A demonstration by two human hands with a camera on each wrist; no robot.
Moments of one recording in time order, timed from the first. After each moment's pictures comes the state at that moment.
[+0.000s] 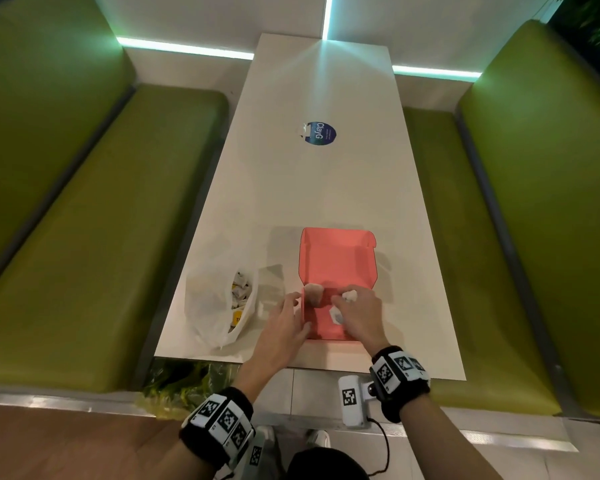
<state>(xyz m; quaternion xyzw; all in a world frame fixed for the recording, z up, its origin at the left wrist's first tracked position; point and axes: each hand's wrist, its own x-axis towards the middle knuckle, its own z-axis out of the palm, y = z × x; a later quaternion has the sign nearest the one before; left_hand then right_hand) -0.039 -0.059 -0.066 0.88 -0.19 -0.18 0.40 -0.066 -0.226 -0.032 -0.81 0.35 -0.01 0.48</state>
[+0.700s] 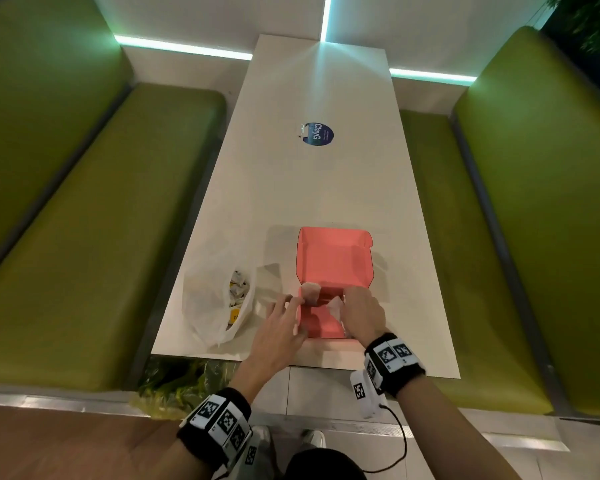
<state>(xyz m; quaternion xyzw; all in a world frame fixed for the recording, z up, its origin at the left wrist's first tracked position) -0.045 -0.057 -0.065 0.91 -0.24 -0.14 0.30 -0.067 -0.233 -0.024 -0.94 0.24 0.13 0.18</state>
